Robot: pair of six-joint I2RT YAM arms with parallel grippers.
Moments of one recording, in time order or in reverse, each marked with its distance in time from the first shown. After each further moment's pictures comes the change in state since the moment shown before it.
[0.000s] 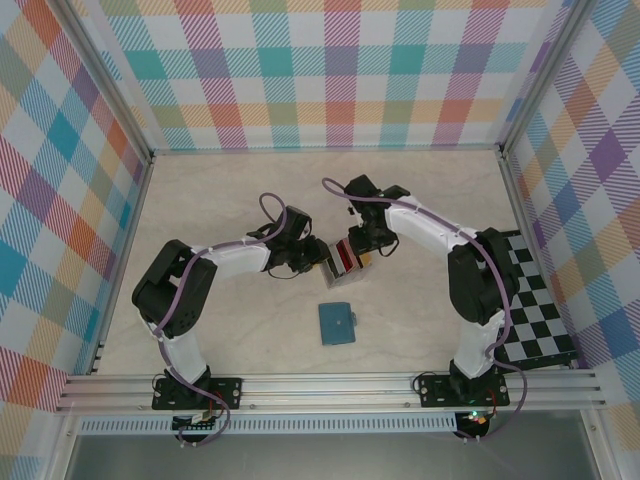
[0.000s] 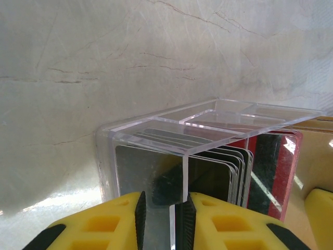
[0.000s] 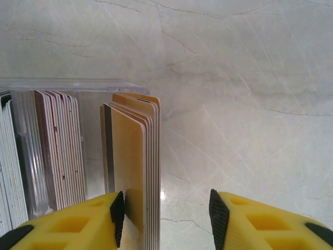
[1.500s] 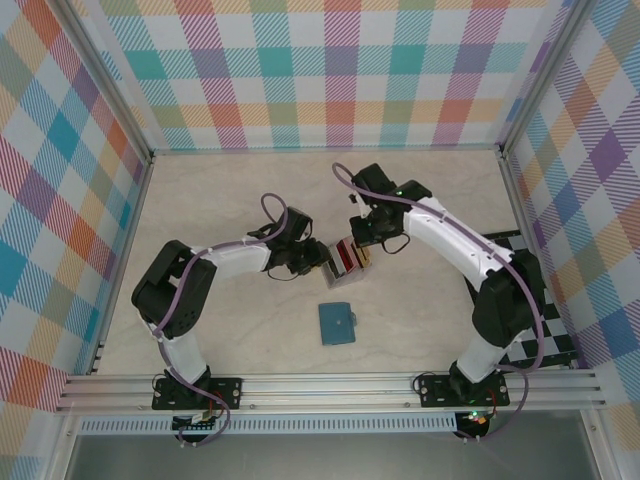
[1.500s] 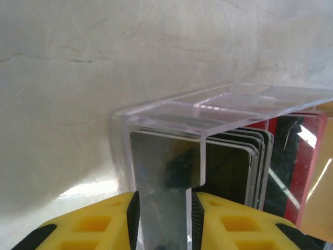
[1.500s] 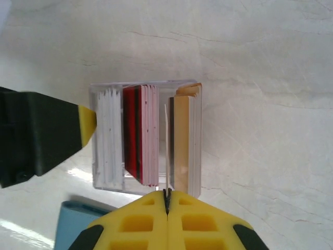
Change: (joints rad) left arm -0.009 -0.013 0.009 -0.078 -0.008 0.038; right arm 0.026 -0.203 0.001 -0.041 -0.110 0.088
